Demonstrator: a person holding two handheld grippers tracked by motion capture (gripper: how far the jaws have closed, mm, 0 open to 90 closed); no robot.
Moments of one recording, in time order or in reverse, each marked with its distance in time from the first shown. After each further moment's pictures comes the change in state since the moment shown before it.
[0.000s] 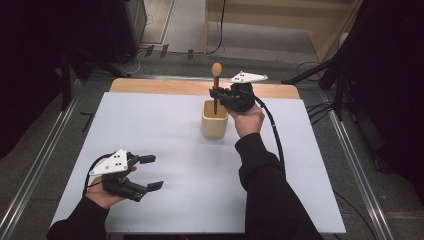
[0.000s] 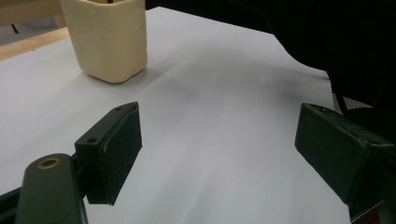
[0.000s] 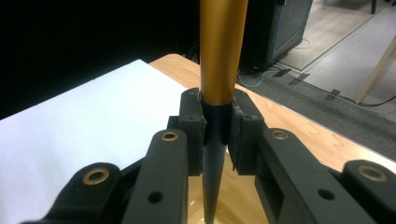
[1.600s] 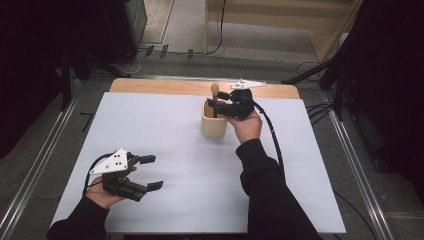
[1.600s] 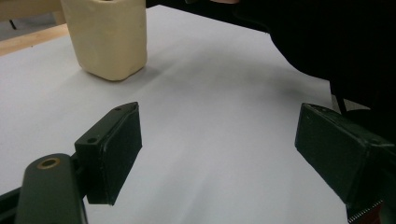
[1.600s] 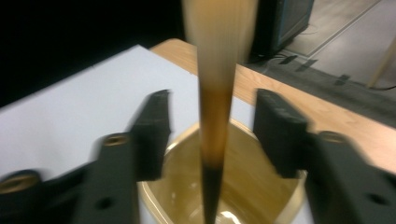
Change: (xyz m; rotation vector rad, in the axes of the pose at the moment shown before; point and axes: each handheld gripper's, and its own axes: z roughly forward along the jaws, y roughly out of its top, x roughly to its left) left arm 0.001 0.000 0.000 0.006 -0.003 -0.014; right arm -0.008 -0.023 0.007 0.023 0.034 0.069
